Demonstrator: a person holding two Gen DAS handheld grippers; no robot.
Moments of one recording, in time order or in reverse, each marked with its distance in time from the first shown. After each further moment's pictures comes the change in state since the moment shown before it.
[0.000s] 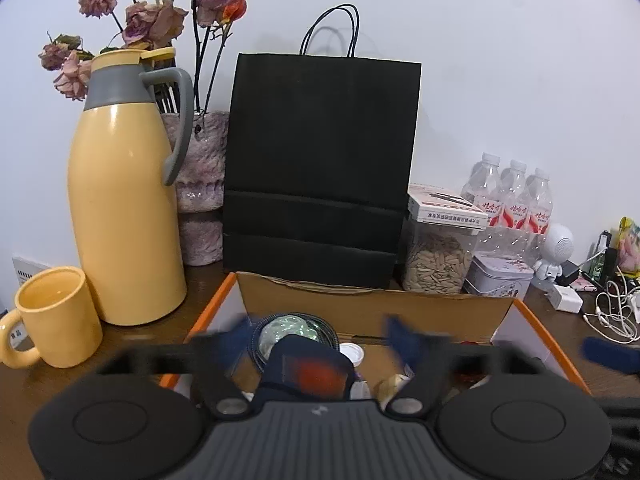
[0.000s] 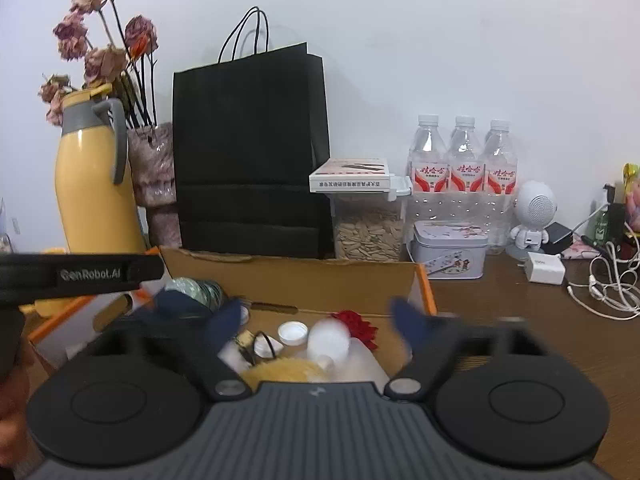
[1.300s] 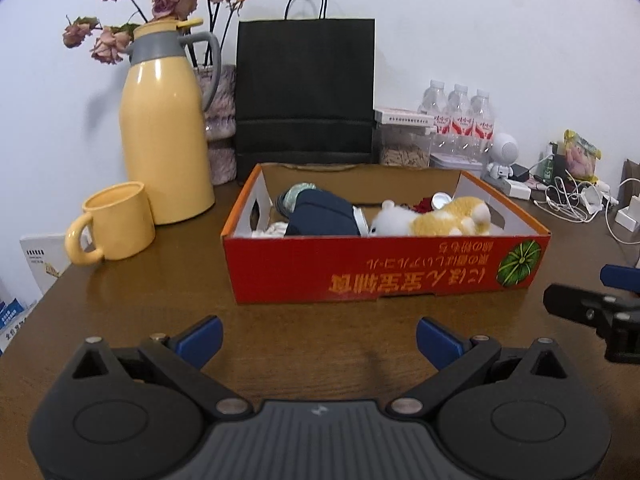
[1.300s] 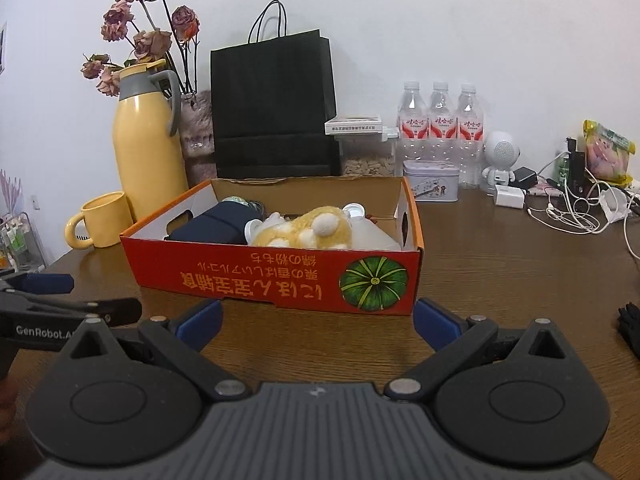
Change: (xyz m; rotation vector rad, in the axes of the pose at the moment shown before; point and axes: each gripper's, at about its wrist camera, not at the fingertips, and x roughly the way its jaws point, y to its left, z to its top) left arm -0.138 0.042 -0.099 0.114 0.149 -0.070; right arm -0.137 0.029 -0.072 0.036 0.083 0.006
